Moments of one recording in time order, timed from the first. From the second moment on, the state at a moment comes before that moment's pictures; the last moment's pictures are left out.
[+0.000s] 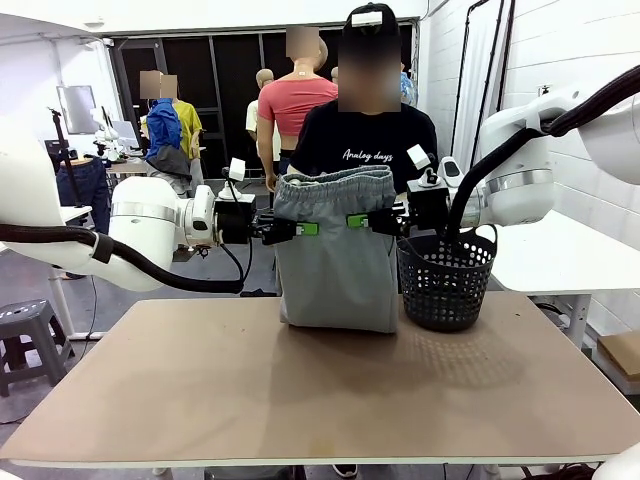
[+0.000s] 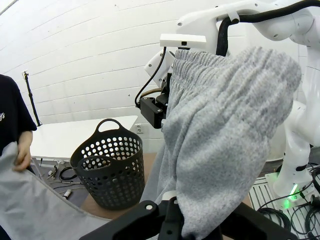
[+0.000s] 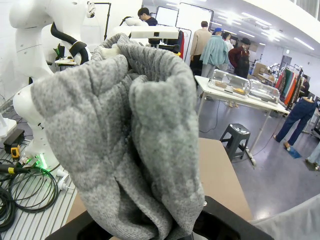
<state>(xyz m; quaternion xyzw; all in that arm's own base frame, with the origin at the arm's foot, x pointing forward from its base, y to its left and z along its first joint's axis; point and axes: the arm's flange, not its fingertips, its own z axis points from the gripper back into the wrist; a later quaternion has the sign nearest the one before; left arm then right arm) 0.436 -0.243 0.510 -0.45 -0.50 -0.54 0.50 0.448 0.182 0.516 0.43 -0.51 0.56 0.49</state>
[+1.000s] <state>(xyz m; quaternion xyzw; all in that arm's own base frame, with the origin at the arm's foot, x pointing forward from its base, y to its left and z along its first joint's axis) 0.436 -0.243 0.510 -0.45 -0.50 -0.54 0.50 0.448 0.182 0.516 0.43 -0.51 0.56 0.49</state>
